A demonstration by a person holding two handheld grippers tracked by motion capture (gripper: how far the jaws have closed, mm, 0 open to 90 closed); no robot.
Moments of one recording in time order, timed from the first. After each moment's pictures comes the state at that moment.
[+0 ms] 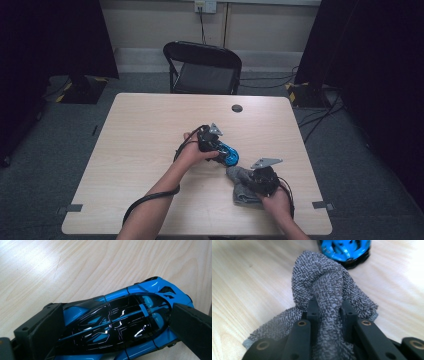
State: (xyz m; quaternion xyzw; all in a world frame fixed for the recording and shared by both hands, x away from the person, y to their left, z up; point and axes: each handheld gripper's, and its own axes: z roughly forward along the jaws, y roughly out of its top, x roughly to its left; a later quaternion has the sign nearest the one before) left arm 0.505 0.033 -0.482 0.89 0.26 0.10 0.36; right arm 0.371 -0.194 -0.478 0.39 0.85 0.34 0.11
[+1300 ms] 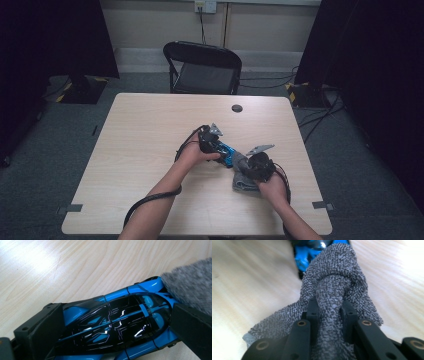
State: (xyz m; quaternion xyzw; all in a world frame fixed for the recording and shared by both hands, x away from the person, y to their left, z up) left arm 0.504 0.032 -0.482 0.89 0.26 0.11 0.36; right arm 0.412 -0.184 -0.473 0.40 0.86 0.29 0.12
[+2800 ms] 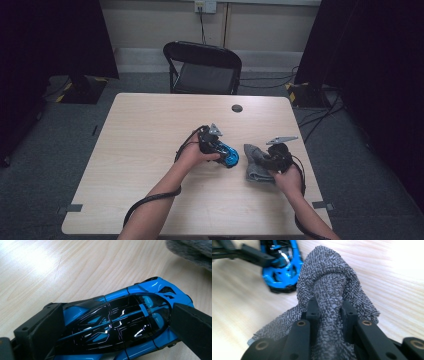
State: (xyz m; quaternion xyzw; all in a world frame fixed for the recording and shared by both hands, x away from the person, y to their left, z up) left arm 0.503 0.033 -0.483 0.89 0.26 0.11 0.37; right arm 0.430 -0.236 -0.454 0.45 0.82 0.33 0.11
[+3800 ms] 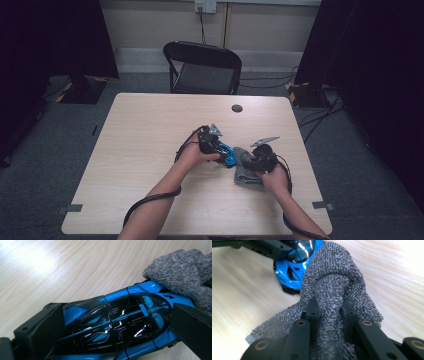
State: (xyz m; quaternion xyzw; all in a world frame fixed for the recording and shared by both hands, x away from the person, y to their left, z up) left arm 0.503 0.032 -0.483 0.89 0.26 0.11 0.37; right arm 0.439 -0.199 -0.472 0.42 0.85 0.30 0.08
